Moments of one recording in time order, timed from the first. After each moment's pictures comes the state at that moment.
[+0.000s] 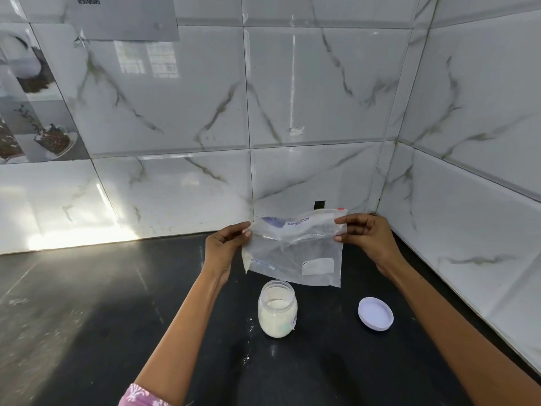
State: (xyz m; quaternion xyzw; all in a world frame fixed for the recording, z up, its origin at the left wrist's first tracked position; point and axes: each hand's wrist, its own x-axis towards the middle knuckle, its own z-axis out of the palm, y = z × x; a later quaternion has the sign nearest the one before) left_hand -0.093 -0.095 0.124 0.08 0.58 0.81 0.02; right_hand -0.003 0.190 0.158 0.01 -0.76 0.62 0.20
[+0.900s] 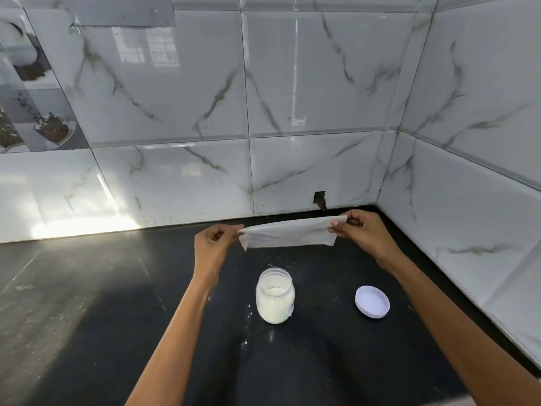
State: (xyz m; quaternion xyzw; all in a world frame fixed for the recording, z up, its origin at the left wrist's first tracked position) left_hand -0.058 -0.103 0.128 0.05 0.69 0.72 -0.08; right_hand 0.005 0.181 0.160 -0.07 -0.81 0.56 0.13
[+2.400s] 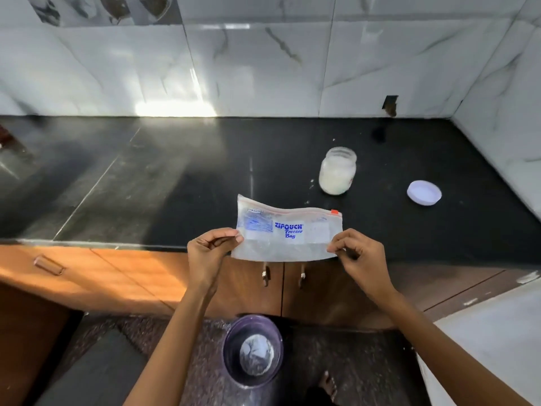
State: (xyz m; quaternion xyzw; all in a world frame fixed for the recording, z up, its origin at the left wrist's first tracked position) left_hand 0.211 -0.278 0.019 -0.10 0.64 0.76 -0.08; right_hand 0.232 0.004 0.018 0.14 -0.87 0.42 0.20
